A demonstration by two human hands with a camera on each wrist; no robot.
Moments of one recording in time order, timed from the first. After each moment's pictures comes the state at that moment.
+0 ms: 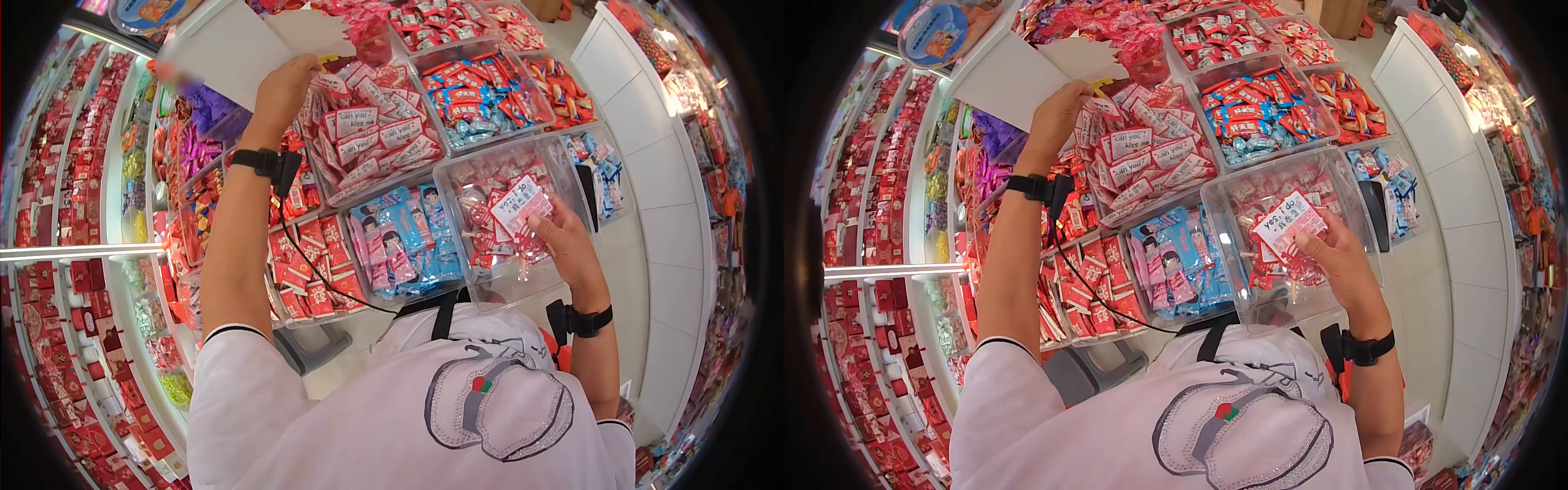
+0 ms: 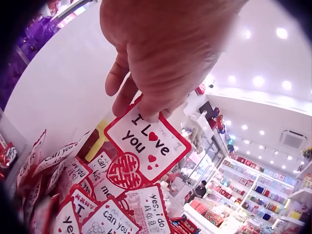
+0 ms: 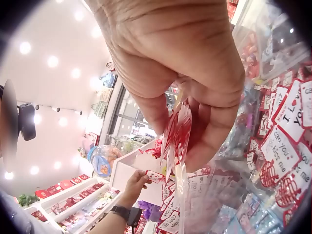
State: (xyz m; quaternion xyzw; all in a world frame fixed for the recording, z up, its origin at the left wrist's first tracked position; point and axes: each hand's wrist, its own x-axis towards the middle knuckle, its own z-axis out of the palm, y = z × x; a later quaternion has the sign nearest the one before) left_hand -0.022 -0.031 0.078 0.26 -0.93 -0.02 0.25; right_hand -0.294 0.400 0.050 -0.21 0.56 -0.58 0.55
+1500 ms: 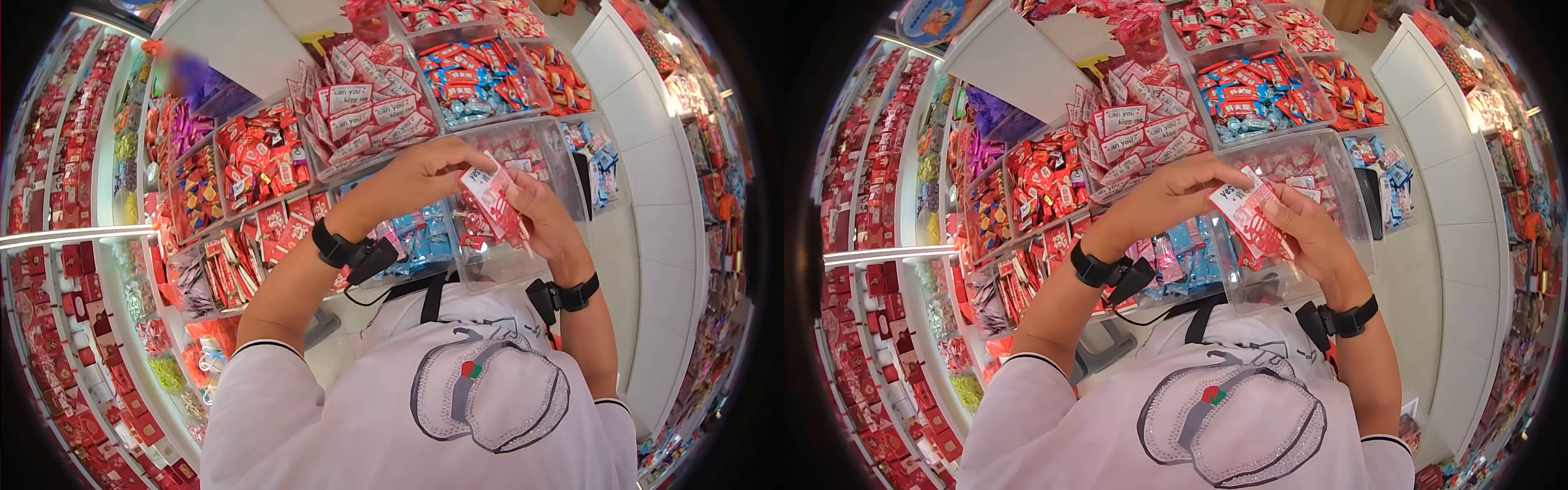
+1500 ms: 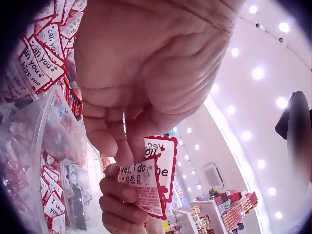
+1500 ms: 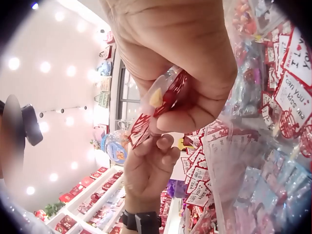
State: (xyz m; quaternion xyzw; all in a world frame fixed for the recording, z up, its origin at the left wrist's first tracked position) left_hand -0.090 0.204 0.069 0.10 -0.75 -0.64 0.11; right_hand -0.282 0.373 0.059 -0.21 0.42 -0.56 0.69
